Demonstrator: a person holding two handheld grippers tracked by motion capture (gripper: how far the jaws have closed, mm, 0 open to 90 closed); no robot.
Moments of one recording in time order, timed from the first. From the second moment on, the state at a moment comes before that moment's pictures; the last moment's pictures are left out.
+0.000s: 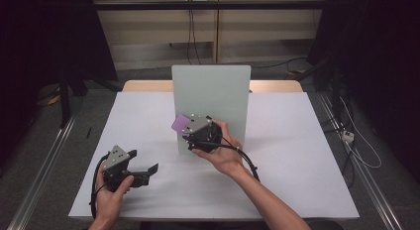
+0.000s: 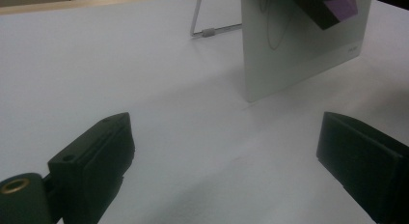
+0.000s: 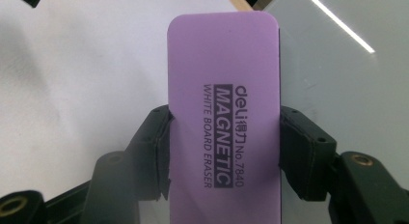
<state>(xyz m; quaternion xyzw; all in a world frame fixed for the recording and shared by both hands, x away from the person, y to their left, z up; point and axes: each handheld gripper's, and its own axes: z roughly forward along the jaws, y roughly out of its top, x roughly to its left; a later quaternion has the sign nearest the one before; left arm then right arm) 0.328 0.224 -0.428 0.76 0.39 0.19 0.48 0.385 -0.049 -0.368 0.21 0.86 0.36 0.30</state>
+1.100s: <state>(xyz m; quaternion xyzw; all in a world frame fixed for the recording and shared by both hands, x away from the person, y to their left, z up) 0.328 0.224 -0.428 0.77 0.39 0.19 0.47 0.397 -0.068 -0.329 0.24 0.82 0.38 0.35</state>
